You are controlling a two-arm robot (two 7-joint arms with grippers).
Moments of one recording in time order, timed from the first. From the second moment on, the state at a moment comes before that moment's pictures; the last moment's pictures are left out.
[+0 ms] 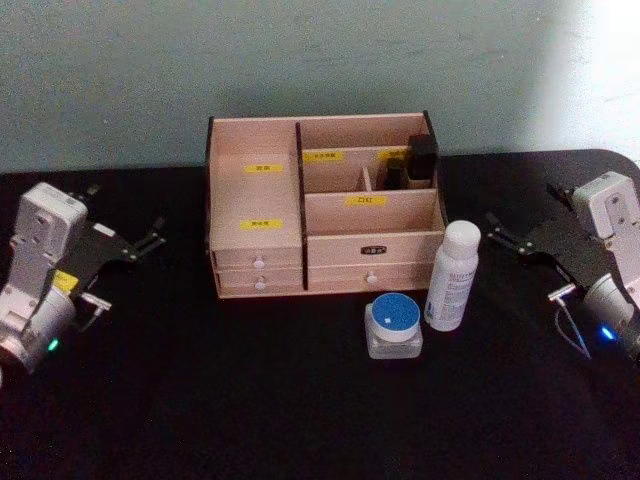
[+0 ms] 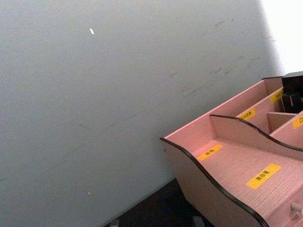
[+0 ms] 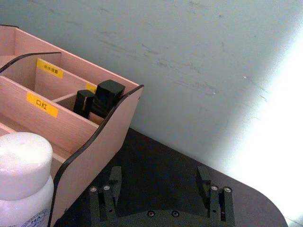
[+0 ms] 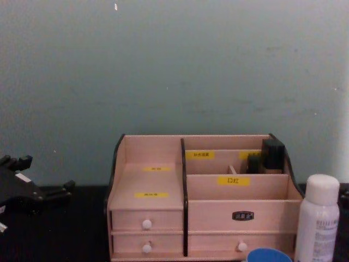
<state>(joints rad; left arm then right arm) -0.20 0.60 0.45 -1.41 -0.25 -0.12 0.03 0.20 0.60 -0.45 -1.41 0.25 -0.12 -0.03</state>
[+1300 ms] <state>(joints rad) -0.20 0.60 0.45 -1.41 -0.25 -0.12 0.03 0.20 0.60 -0.45 -1.41 0.25 -0.12 -0.03</state>
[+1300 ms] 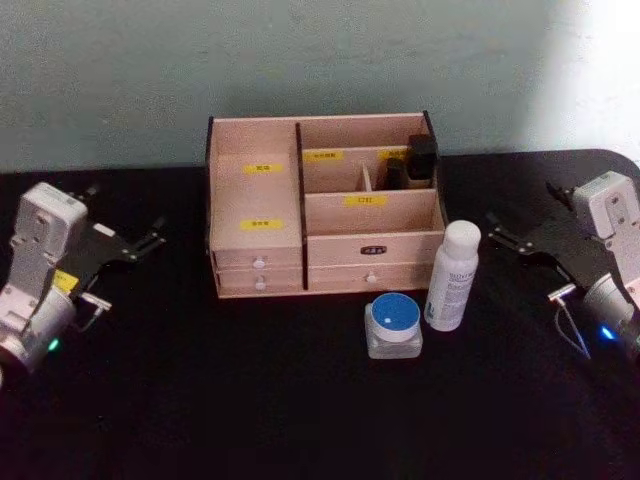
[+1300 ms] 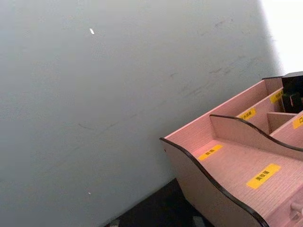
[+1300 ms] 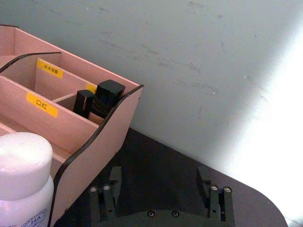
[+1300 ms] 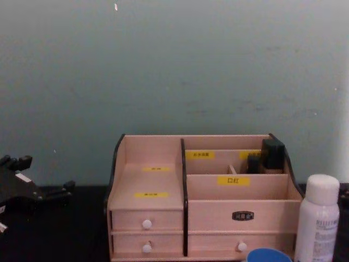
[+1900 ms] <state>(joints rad) -0.20 0.60 0.45 -1.41 -0.25 -0.12 0.03 0.20 0.60 -0.45 -1.41 0.25 -0.12 -0.03</state>
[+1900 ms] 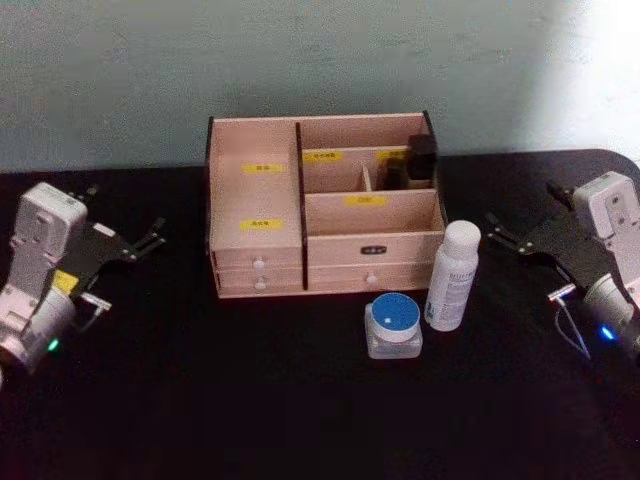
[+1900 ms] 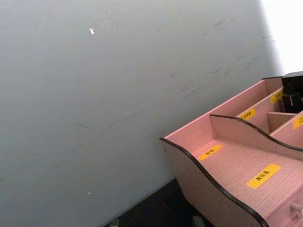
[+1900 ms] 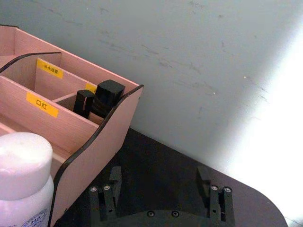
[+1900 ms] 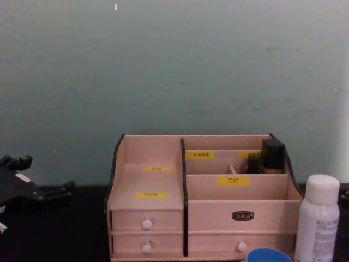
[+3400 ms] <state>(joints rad) -0.20 0.60 0.45 -1.41 -0.25 -0.12 0.03 -0.02 0.68 -0.31 -1.61 0.35 -0.06 0.06</state>
